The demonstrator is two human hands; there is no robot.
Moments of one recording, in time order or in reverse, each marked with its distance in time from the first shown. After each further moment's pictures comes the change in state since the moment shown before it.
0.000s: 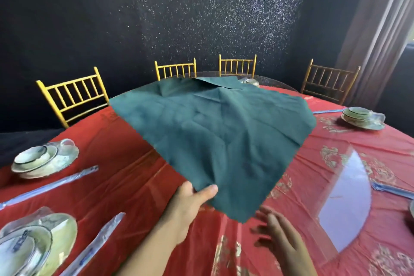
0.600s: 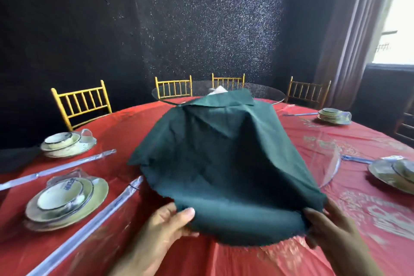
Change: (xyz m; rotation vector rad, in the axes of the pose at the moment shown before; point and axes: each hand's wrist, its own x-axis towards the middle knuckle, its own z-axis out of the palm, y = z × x) left_hand -0.163 -0.060 -0.071 -0.080 -0.178 0.108; right_hand -0.132 -0.015 -0.038 0.111 0.108 -0.111
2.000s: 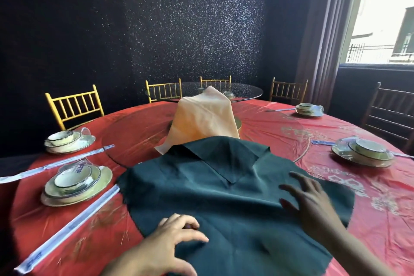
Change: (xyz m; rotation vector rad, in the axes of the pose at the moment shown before) left_hand -0.052 -0.030 -0.012 1.355 -0.521 0.238; right_hand -0.031 0.014 -0.049 -1.659 0.058 -0.598
